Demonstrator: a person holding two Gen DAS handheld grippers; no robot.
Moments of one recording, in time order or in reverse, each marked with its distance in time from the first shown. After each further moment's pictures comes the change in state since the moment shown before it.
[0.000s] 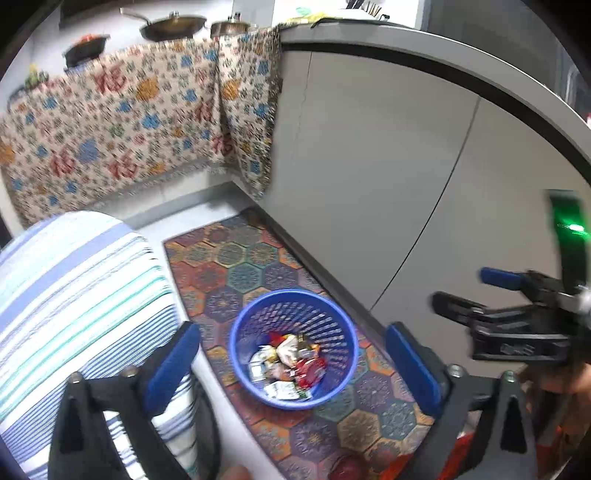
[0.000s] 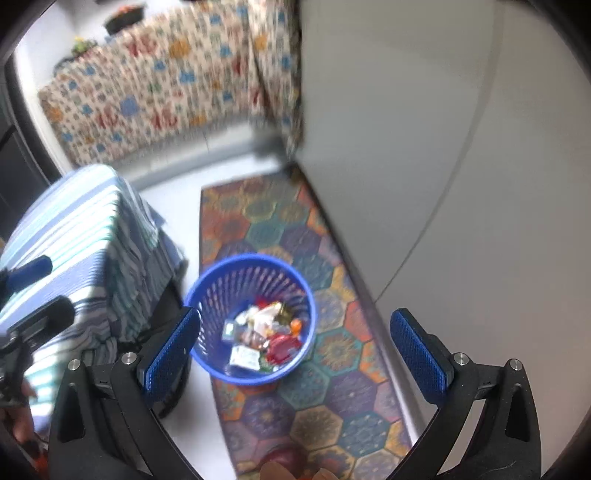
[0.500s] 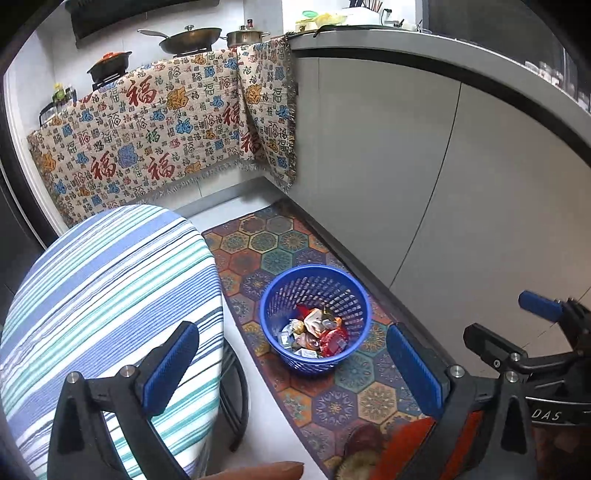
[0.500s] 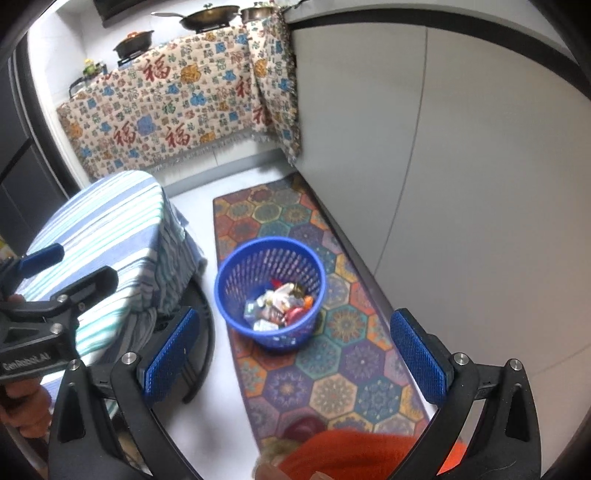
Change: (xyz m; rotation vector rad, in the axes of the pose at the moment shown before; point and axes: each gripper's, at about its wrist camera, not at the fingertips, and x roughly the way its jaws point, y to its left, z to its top) left arm -0.077 -0.029 -0.031 0.011 0.039 0.139; right arm -0.091 0.025 -0.063 0.076 -0.030 0.002
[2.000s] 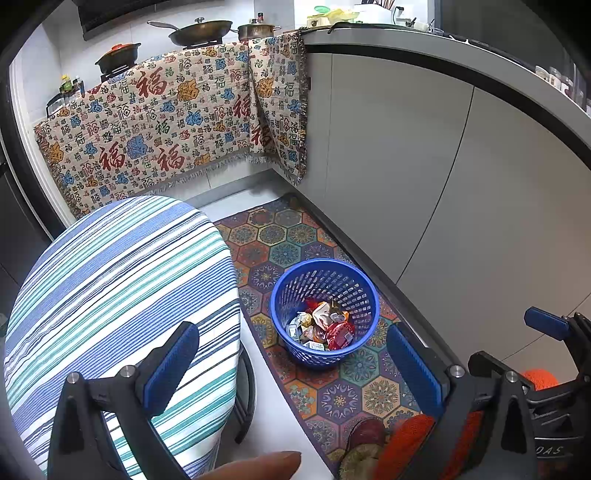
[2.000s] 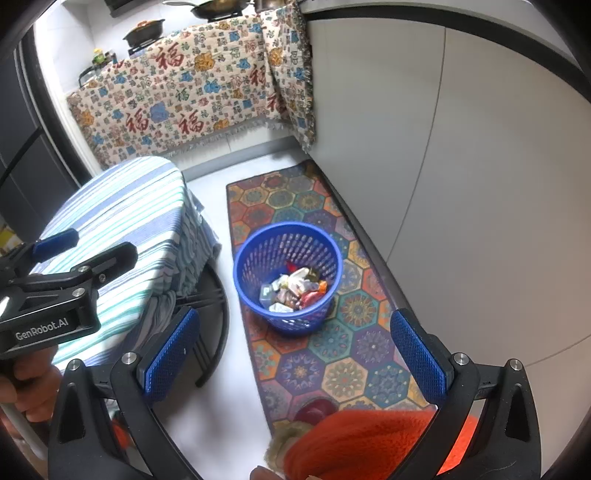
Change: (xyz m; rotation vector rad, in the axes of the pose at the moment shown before) left arm -0.008 0.021 0.002 -0.024 0.031 0.013; right arm -0.011 0.020 -0.010 -0.028 0.044 0.034
